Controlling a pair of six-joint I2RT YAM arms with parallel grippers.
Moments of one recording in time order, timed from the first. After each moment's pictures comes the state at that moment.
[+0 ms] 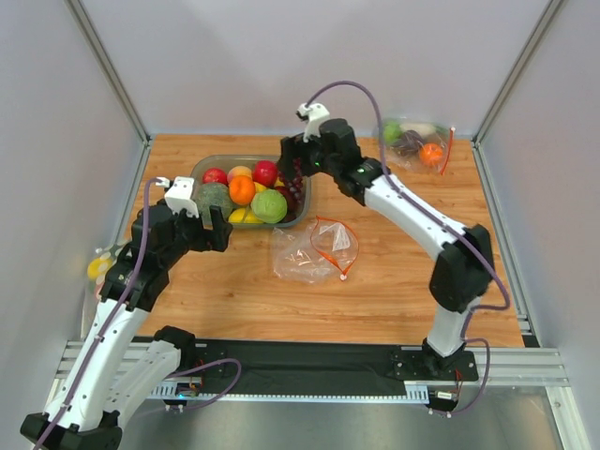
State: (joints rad) left arm -0.30 0.72 0.89 -0.58 0.03 -0.17; right arm 0.65 1.88 1.74 -0.20 -0.09 0.17
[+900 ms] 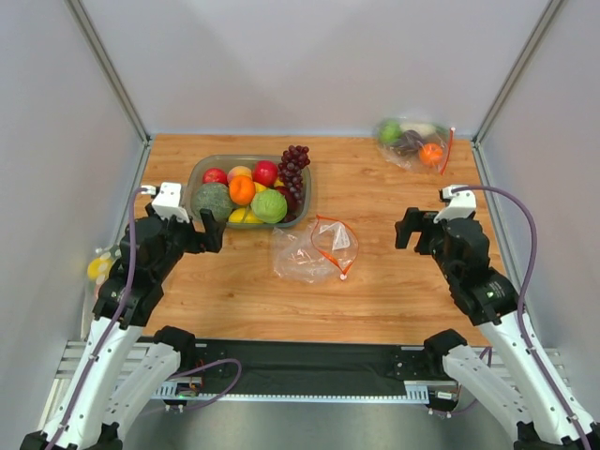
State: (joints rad) left arm -0.30 0.62 0.86 -0.52 -0.02 -0.17; right arm 0.40 0.66 0.81 -0.51 0.26 0.25
